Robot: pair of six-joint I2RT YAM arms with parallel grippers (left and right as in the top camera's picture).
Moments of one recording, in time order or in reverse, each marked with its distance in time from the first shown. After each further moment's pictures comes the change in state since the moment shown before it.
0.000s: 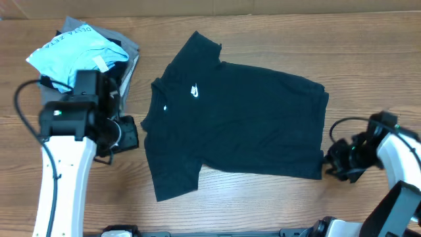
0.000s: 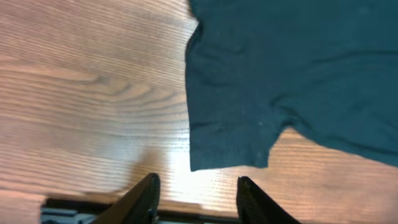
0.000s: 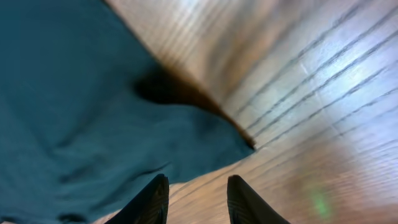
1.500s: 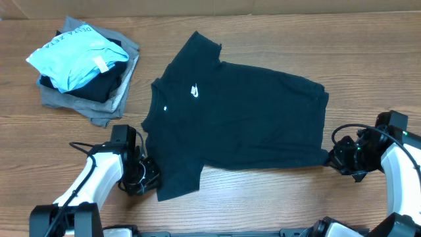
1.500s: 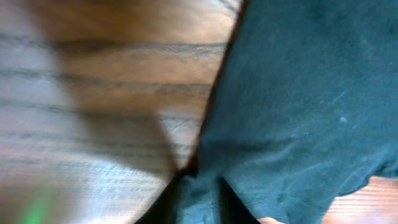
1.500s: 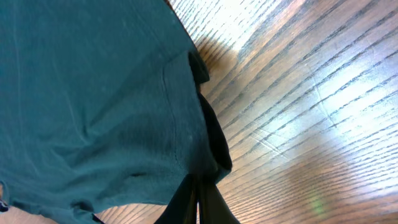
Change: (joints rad) left arm 0.011 0.117 -0.734 0.608 0.249 -0.250; right arm -0.003 -0.157 0.051 -0.068 -0.012 -0.053
